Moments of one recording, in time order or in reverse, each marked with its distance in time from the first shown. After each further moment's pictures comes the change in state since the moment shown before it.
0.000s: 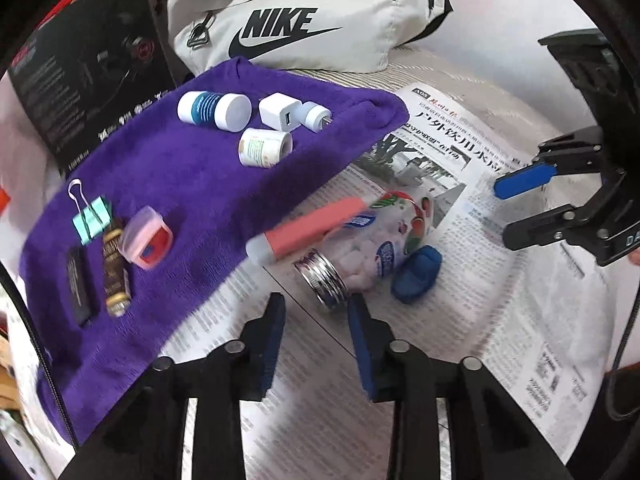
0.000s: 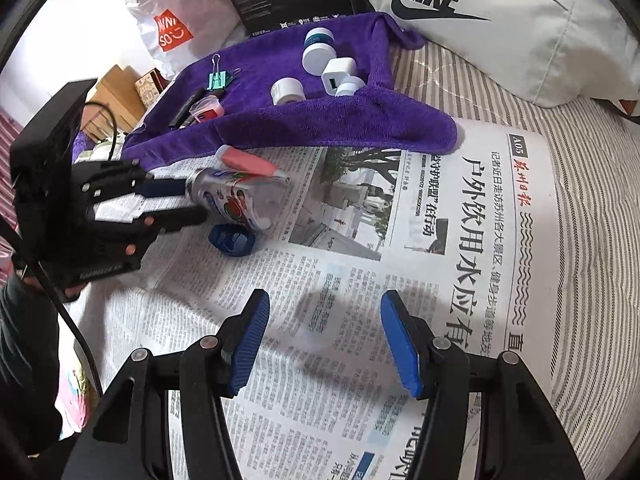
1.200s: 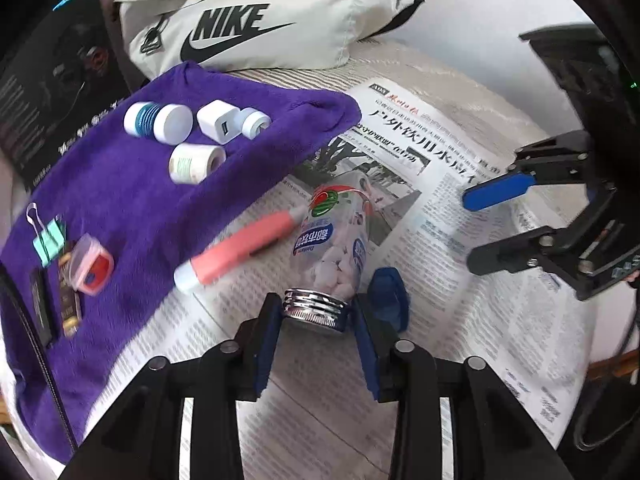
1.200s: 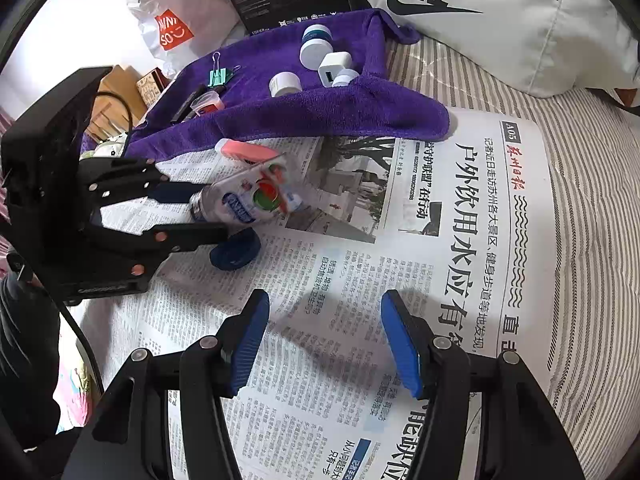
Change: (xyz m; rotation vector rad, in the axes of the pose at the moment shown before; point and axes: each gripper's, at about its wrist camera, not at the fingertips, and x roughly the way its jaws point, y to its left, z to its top) left arm 0.013 -0.022 0.010 0.031 0.030 -0.077; right arm -0.003 -0.003 -0.009 0.011 0.003 0.010
